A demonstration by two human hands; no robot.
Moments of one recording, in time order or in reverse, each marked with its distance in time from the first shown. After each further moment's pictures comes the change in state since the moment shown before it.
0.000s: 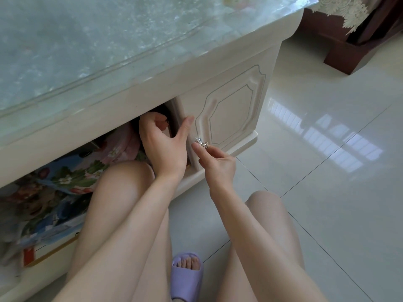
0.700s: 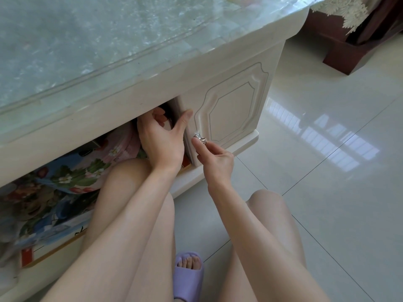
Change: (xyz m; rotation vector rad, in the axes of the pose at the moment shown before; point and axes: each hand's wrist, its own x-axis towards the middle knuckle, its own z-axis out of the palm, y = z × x) left_hand 0.013 0.000 -0.005 0.024 -0.017 0.010; right_hand 0.004 0.001 0.012 0.002 0.018 0.006
